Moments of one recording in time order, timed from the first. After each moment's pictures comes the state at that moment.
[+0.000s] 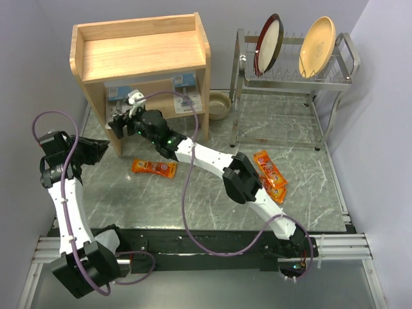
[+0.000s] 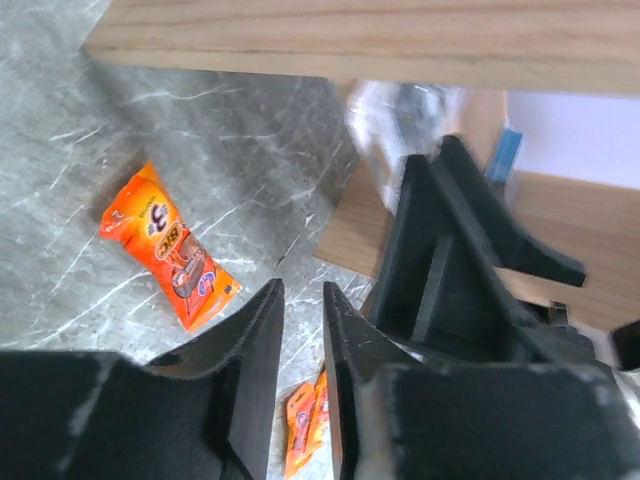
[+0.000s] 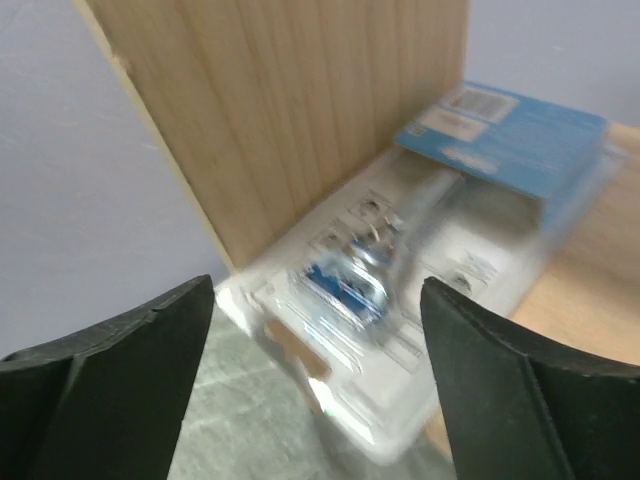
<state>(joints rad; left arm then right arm) 0.47 0.96 0.93 -0.57 0.45 -1.00 0.99 2.48 2.27 0.28 0.05 0.16</state>
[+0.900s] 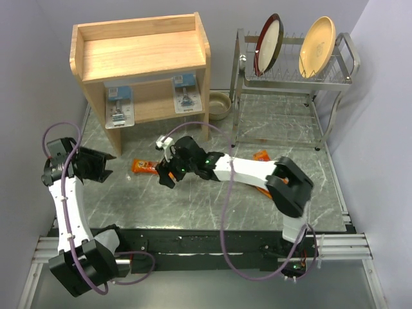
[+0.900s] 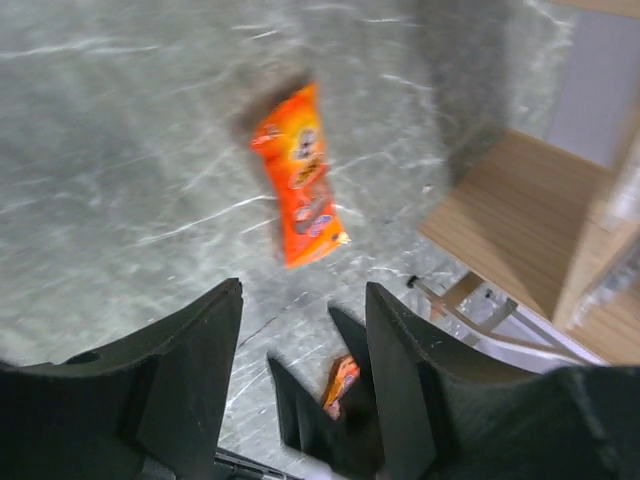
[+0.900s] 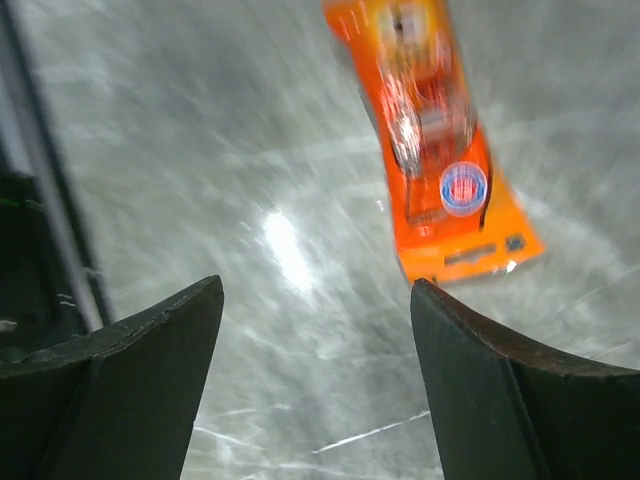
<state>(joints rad) 0.45 0.98 0.93 -0.87 0.34 -0.95 0.98 1.86 1.30 -0.04 -0.25 0.07</state>
